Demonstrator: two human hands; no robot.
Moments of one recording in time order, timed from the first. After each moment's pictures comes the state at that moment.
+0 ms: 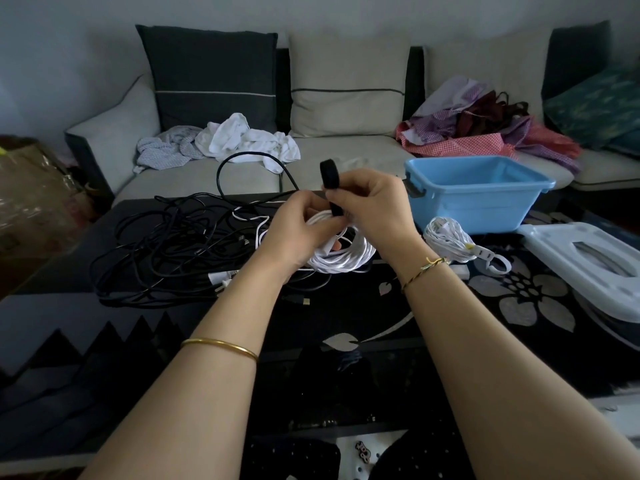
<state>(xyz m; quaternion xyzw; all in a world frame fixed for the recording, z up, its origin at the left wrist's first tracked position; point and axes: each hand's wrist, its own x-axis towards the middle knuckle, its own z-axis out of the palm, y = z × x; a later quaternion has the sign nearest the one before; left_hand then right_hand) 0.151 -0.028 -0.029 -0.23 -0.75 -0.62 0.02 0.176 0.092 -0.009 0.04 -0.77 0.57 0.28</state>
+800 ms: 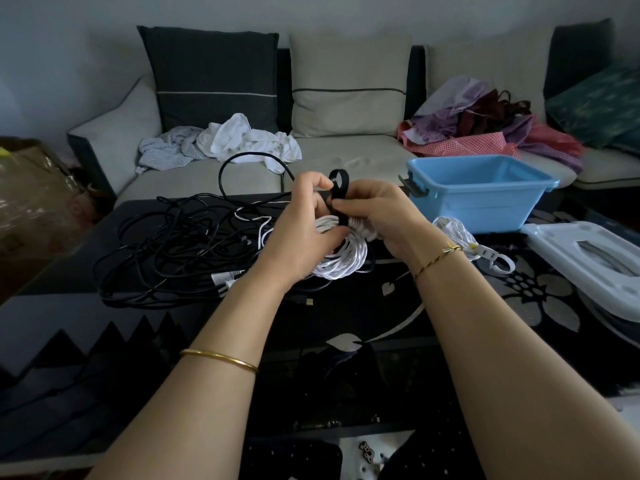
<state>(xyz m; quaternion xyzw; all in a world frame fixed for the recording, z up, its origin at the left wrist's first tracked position) 0.152 -0.034 -0.030 -0.33 -0.79 -0.50 0.11 0.166 0.107 -0.011 0.01 -0.72 0.68 0.09</state>
